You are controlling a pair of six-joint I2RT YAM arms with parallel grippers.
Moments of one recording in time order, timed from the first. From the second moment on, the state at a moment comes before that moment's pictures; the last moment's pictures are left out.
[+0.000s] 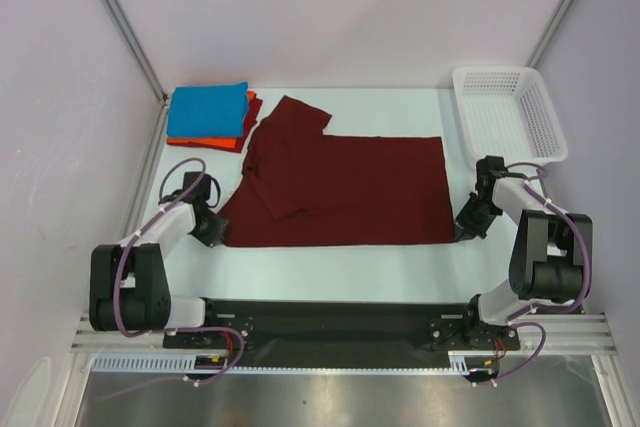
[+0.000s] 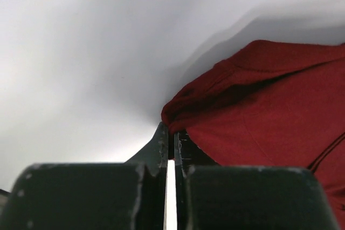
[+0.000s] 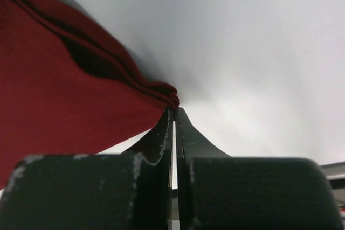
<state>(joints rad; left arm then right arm) 0.02 1.36 0.68 -0.62 -0.15 -0.94 -0.11 1.54 0.87 -0.75 -0.03 0.55</state>
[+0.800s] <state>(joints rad) -0.16 1.12 0.87 -0.73 -0.12 -0.84 0.07 1.40 1.12 -0.96 0.02 0.50</state>
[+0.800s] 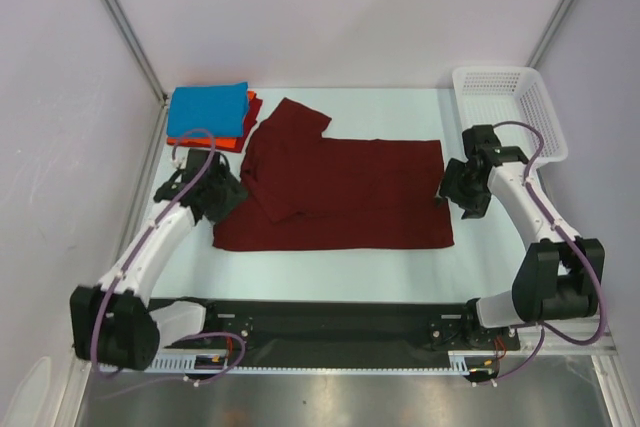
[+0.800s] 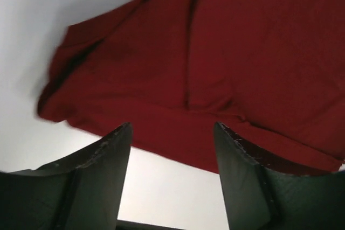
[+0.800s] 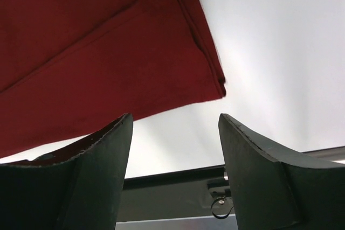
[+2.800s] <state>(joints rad) -0.40 1.76 1.29 -0.65 -0.08 -0.86 0.09 1.48 1.17 -0.93 0.02 0.50</state>
